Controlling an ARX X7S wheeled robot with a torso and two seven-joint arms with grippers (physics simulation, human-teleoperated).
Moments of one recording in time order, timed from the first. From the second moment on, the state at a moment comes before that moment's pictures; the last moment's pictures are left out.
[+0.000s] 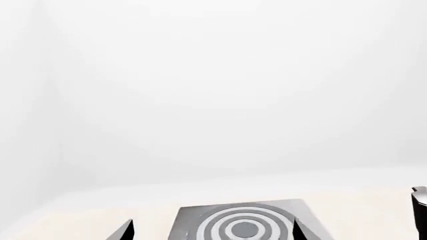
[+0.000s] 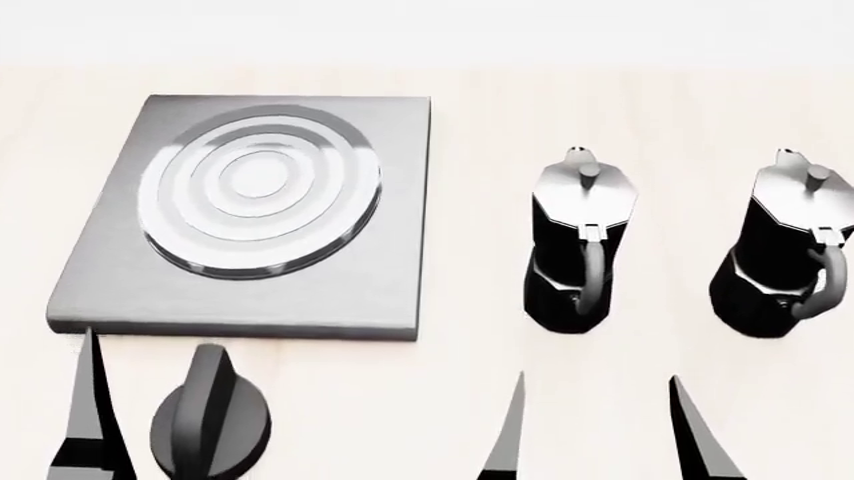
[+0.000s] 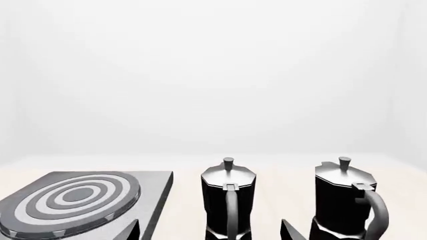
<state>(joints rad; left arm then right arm) 0.03 -0.35 0.23 0.82 -0.12 -0.35 -0.41 -0.07 0.33 -0.22 -0.66 0.23 0.20 0.38</state>
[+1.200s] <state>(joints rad) -0.04 -0.36 0.27 0.89 -0.16 -0.41 -0.42 -0.06 0.35 -0.24 -0.65 0.25 0.20 0.40</state>
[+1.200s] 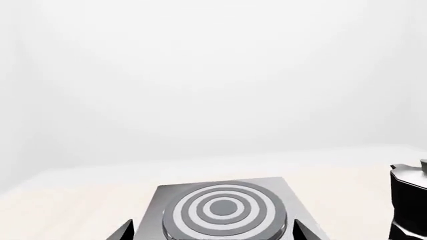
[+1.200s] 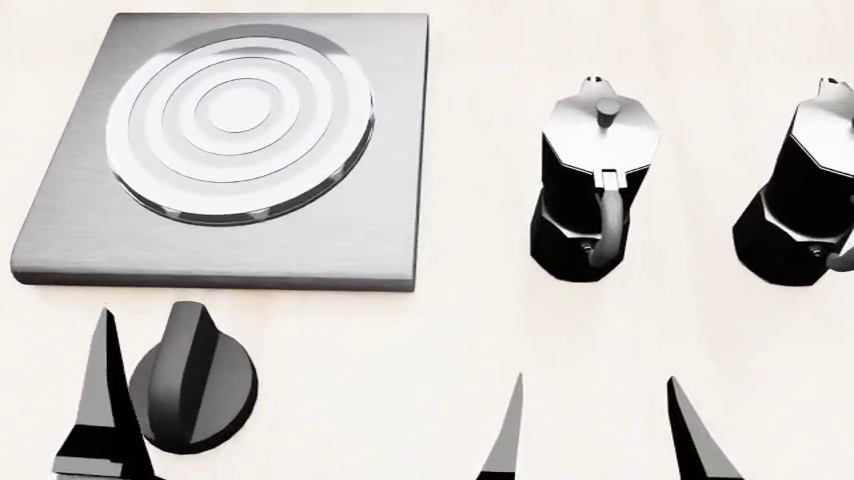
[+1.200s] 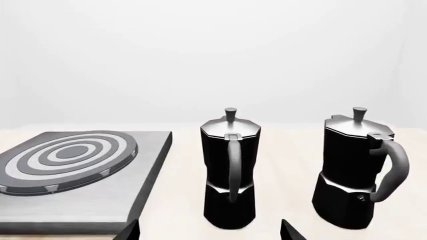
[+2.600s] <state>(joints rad) -0.13 -0.31 0.41 0.56 -0.15 -0.28 -0.41 -0.06 0.38 -0.25 -0.65 0.26 0.19 0.42</state>
